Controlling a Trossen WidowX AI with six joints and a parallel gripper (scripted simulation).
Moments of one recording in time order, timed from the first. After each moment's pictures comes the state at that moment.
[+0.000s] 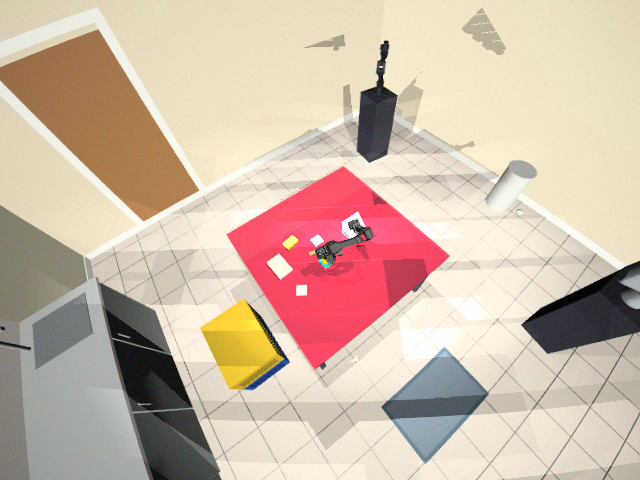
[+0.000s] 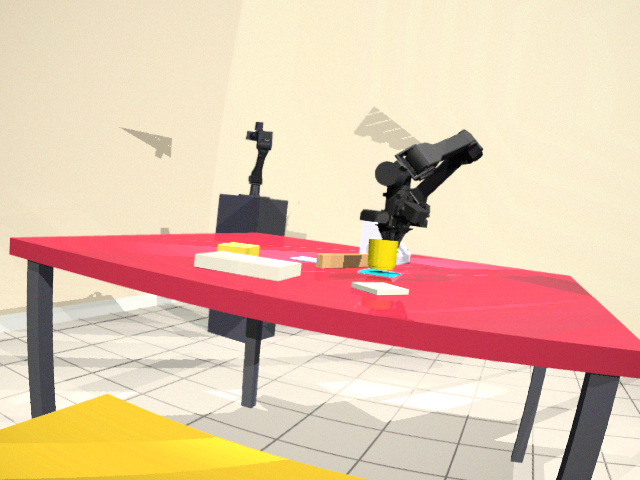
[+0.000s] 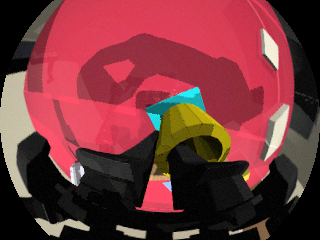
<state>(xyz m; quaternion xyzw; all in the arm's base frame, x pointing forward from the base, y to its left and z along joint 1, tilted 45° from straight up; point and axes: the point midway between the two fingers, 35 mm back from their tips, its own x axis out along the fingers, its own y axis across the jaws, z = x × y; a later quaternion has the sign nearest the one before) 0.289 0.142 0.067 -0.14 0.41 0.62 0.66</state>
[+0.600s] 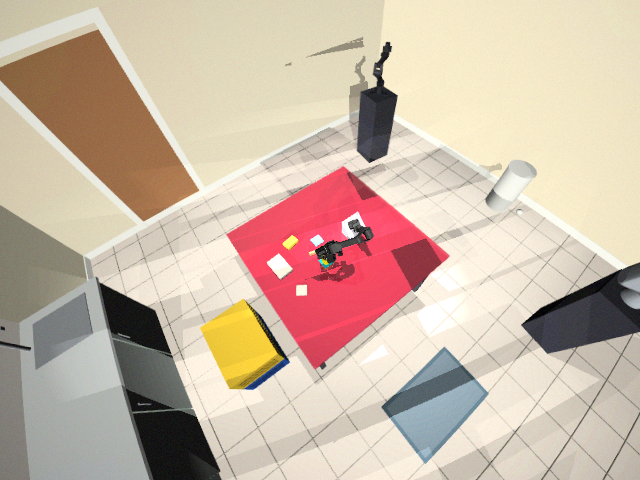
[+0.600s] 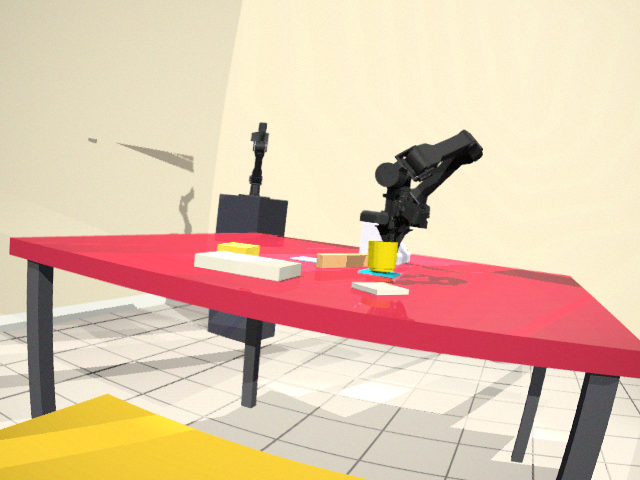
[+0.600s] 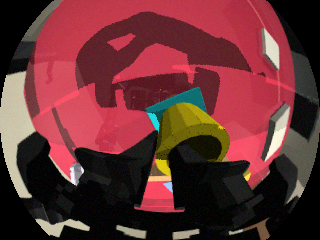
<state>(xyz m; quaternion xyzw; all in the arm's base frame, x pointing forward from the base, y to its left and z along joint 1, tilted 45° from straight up) 0.288 0.143 0.066 -0.14 0.41 0.62 0.66</state>
